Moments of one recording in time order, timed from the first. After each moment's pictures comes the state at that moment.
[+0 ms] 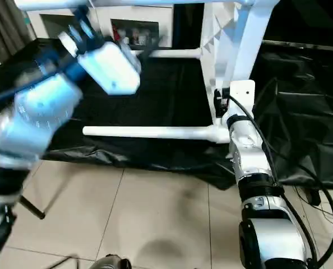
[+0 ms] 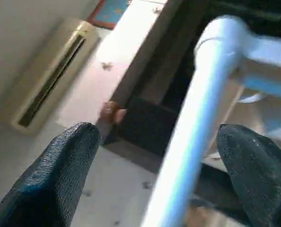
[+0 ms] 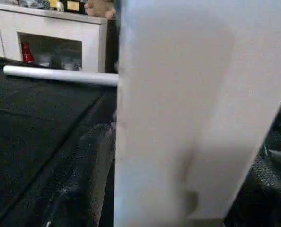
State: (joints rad) left arm -0.86 0.46 -0.27 -0.06 0.47 -0.17 -0.21; right arm -0.72 -0.26 -0.12 0.78 0.05 -0.10 0.05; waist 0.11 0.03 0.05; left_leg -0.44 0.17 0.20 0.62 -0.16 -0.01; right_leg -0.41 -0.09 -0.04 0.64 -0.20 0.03
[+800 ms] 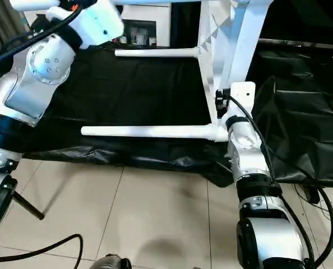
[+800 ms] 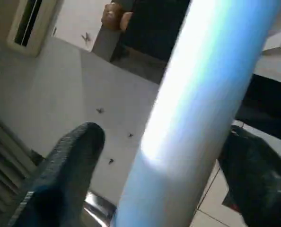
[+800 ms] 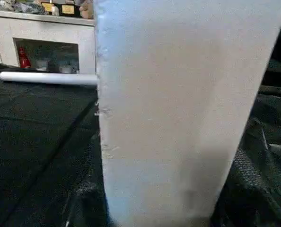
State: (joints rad) left arm -1.07 0.47 -0.24 0.49 0.53 -0.16 -0.07; right arm -0.72 -0.24 -0.13 0.79 0.05 -0.12 0.05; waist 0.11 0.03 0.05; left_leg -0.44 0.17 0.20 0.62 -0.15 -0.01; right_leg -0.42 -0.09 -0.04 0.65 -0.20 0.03
